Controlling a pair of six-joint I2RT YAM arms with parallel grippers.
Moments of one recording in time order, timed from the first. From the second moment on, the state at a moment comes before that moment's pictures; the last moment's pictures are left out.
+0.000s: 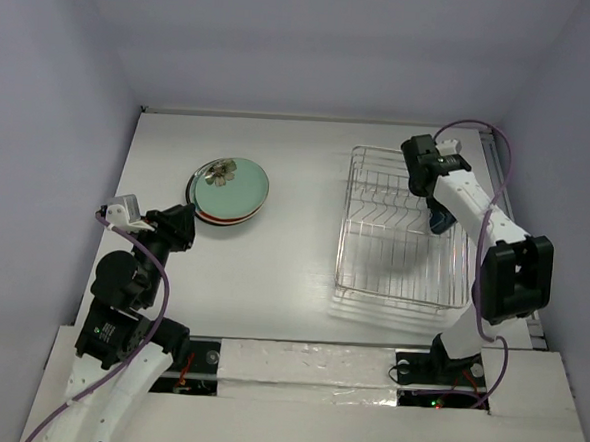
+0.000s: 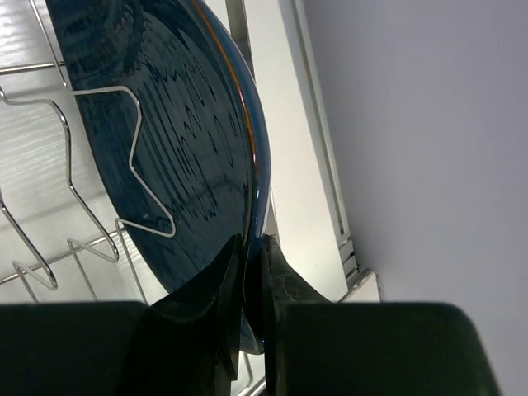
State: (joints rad) left arm -0.36 0.28 0.66 -0.32 -0.25 -0.46; right arm 0.26 1.66 1.40 -0.97 0.88 0.27
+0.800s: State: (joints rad) left arm -0.36 0.28 0.66 -0.32 -0.25 -0.46; right arm 0.31 1.68 1.53 -0.97 0.96 0.14
